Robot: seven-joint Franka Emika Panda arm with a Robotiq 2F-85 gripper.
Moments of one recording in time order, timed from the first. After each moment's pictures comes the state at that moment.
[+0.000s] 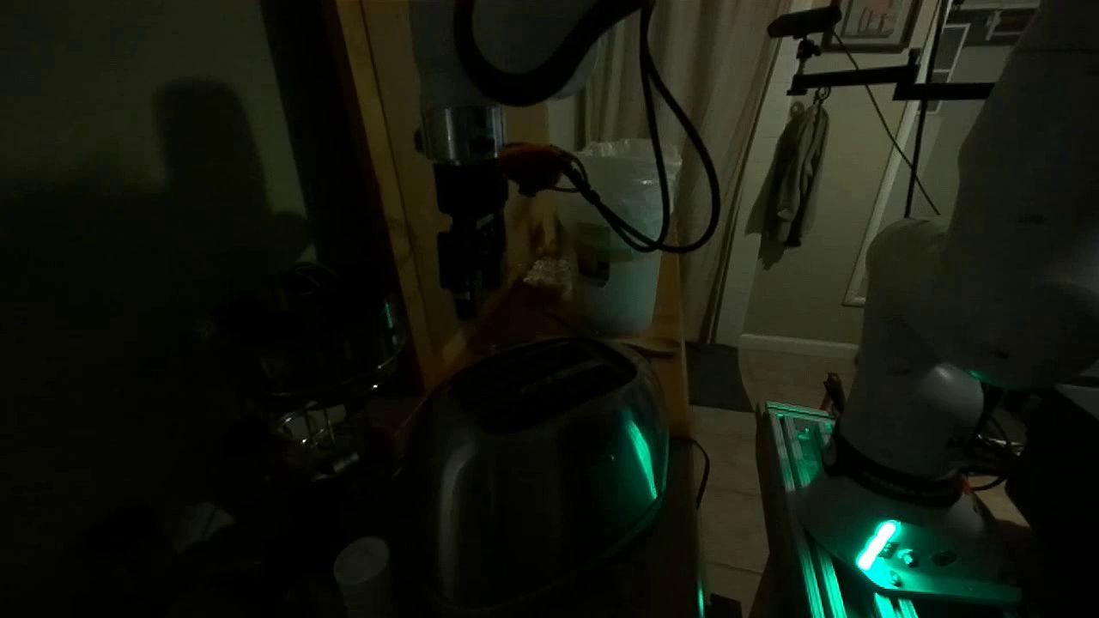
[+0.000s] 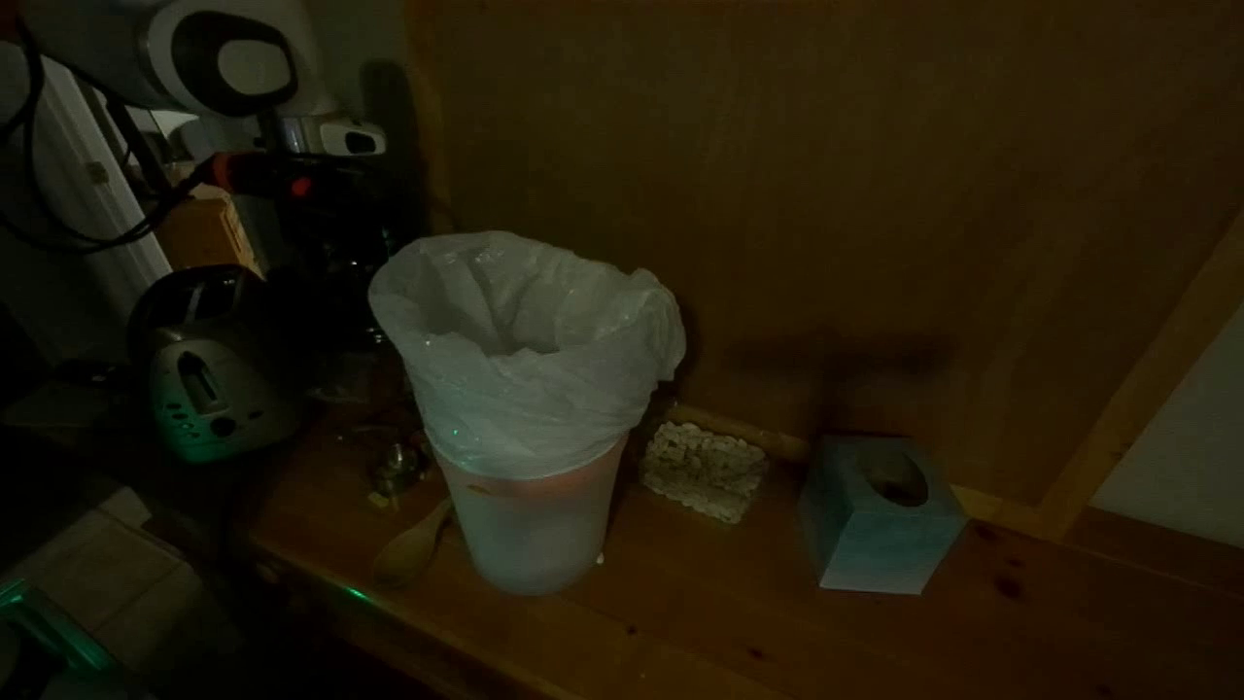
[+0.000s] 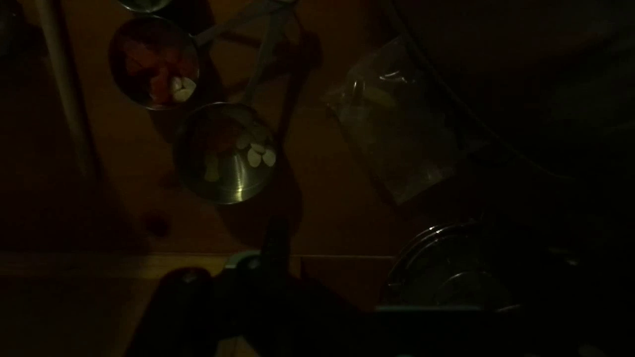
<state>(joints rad) 0.04 -0.15 0.07 -2.21 0.00 2.05 0.02</state>
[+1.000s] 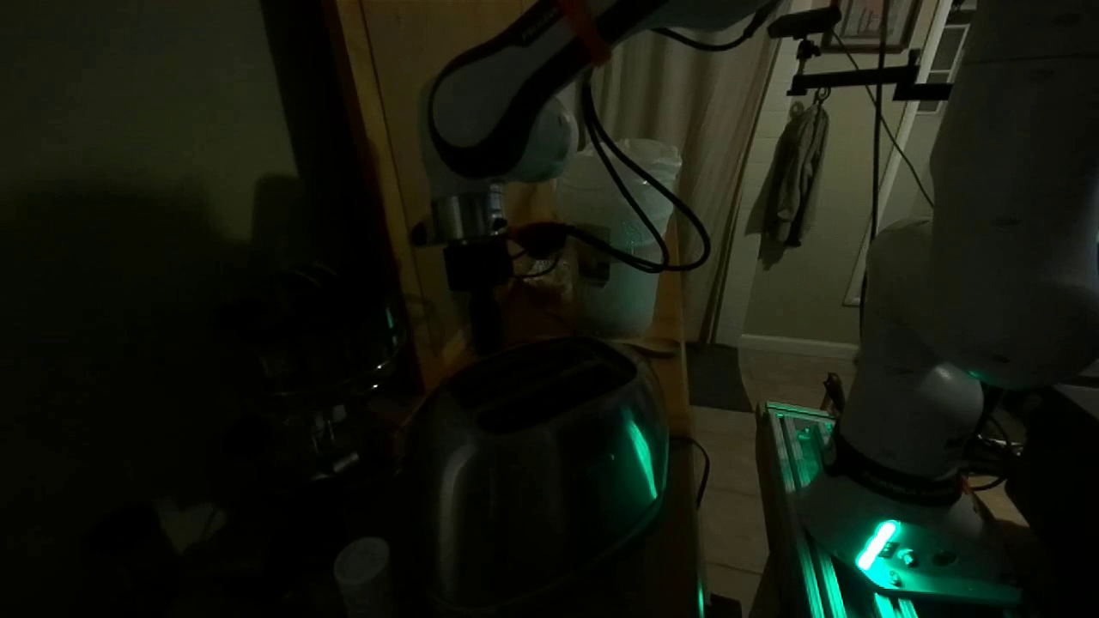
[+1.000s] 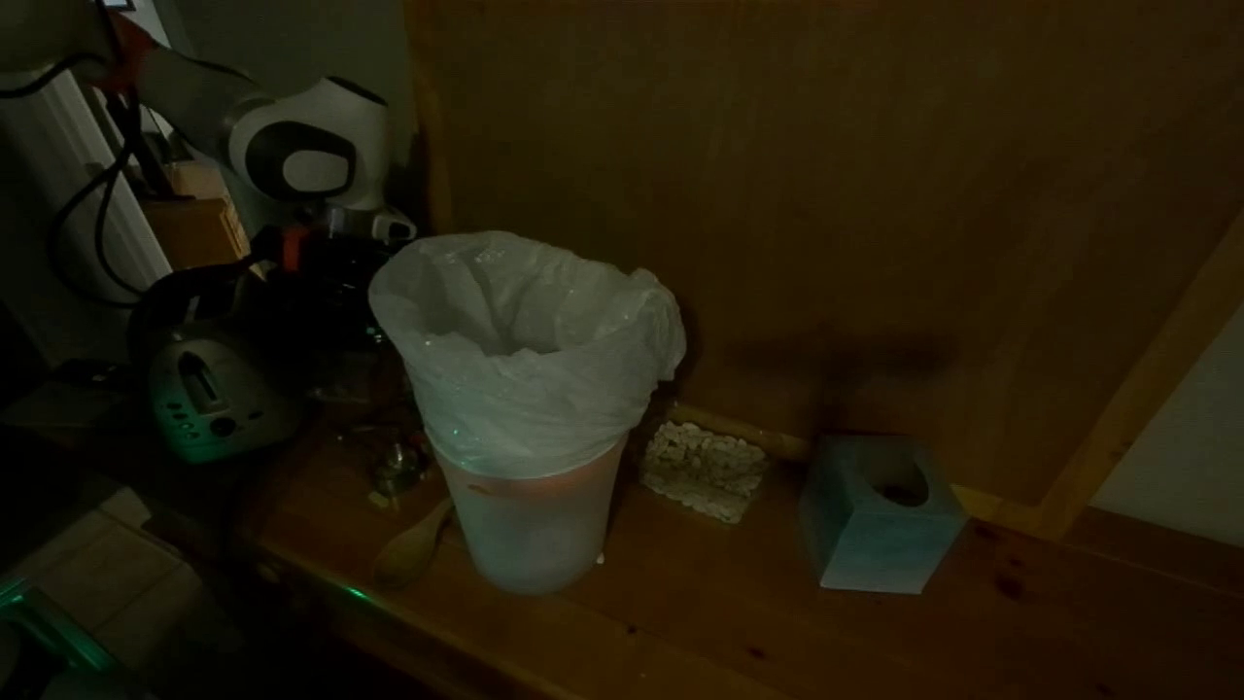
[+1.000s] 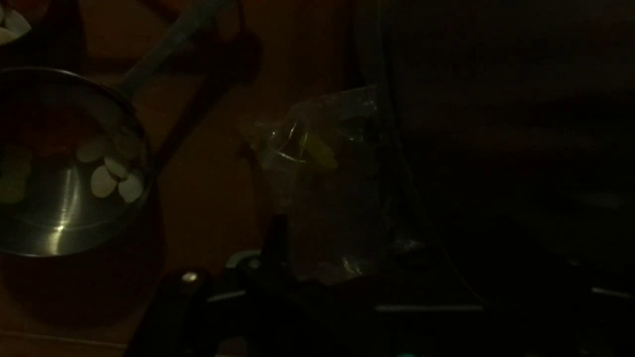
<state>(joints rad) 0.03 0.02 0.02 -2.24 0.27 2.03 -0.56</state>
